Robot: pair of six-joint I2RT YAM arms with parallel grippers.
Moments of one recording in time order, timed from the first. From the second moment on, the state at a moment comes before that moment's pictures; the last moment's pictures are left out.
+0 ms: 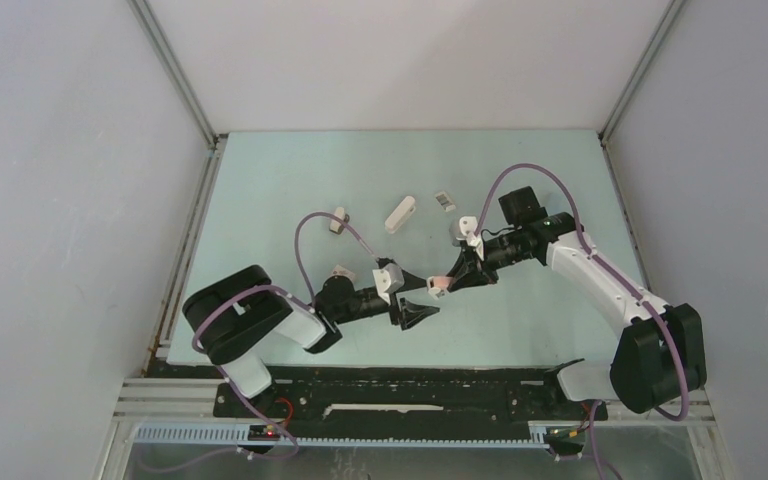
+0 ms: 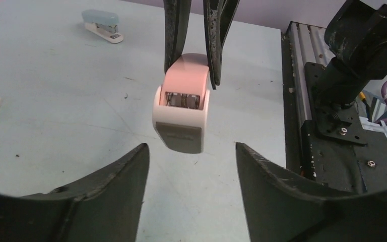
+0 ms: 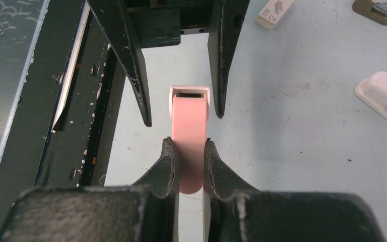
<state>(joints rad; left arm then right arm) -0.89 1.66 0.33 1.38 0.42 -0.09 0.36 1.34 1.01 -0.80 -1.06 -1.07</state>
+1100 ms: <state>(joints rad) -0.74 1.64 0.33 1.20 0.53 -0.17 0.38 1.47 1.01 -0.75 -0.88 -1.03</state>
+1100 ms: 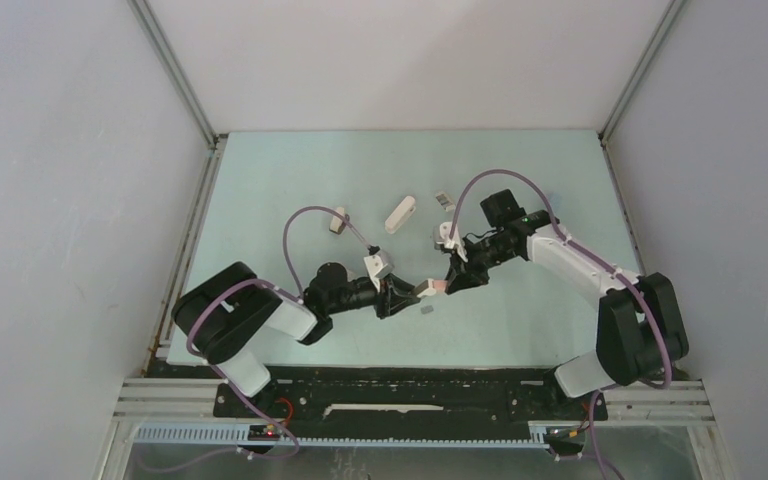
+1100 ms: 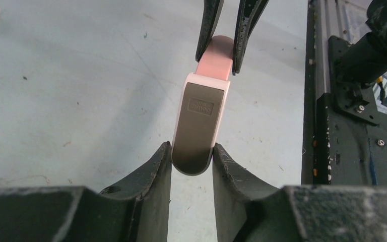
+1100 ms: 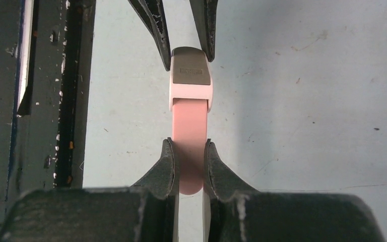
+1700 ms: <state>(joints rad) -0.72 1.57 0.38 1.03 0.52 -0.29 0.38 1.54 1.04 -0.77 -0.93 -0.92</state>
